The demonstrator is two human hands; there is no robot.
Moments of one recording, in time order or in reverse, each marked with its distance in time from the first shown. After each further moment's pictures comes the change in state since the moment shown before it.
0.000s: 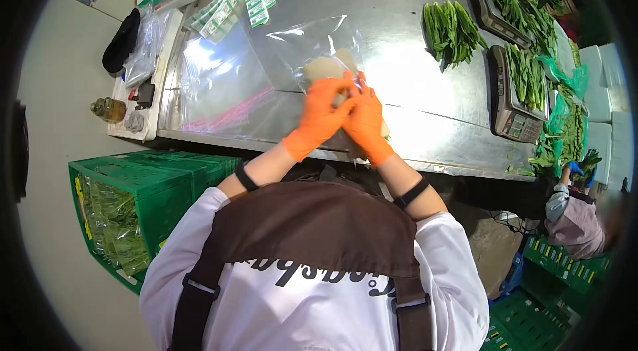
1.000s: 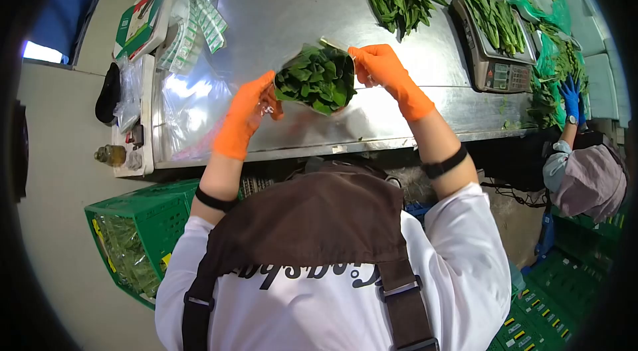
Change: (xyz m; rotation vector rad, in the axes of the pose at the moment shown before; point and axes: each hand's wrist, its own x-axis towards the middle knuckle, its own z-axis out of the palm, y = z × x) left_hand 0.051 0.027 -0.033 -0.784 -0.272 -1.033; right_hand 0.024 0.118 -0.141 1.096 -0.222 0.645
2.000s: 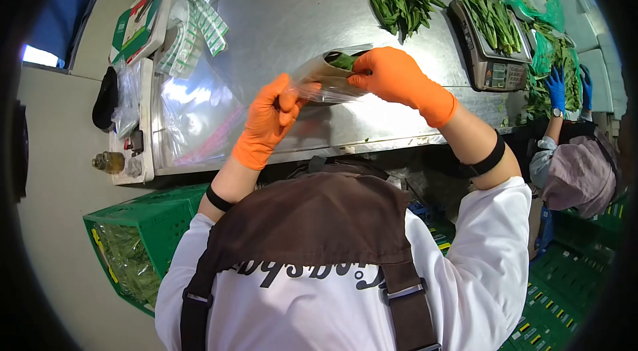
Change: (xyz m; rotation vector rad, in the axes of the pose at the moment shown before) left_hand -0.019 -0.010 0.020 -0.443 -0.419 0.142; right_hand -0.062 -0.083 0.052 -1.025 -0.077 -0.130
